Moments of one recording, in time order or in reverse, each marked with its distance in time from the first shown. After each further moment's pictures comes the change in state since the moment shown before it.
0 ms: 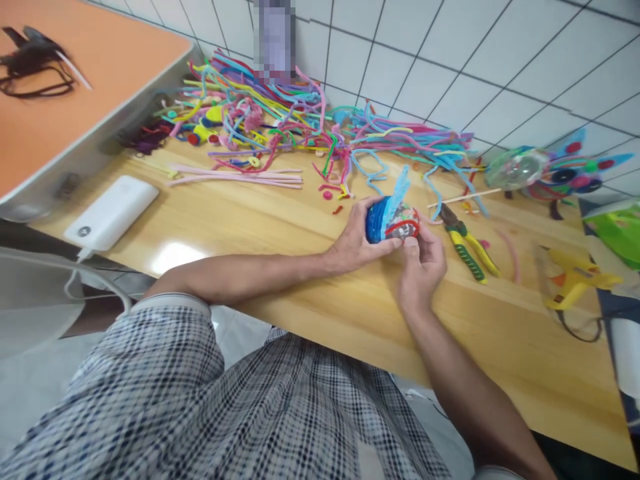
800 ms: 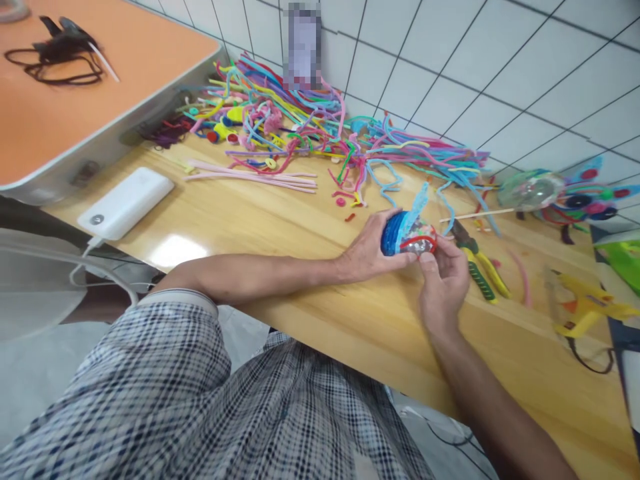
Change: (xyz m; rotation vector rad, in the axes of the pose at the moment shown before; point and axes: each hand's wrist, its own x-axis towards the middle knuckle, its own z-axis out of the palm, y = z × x) left_hand 0.005 0.000 -0.002 0.017 -0.053 0.007; right_hand 0.014 -0.003 -0.020 -0.067 -0.081 0.014
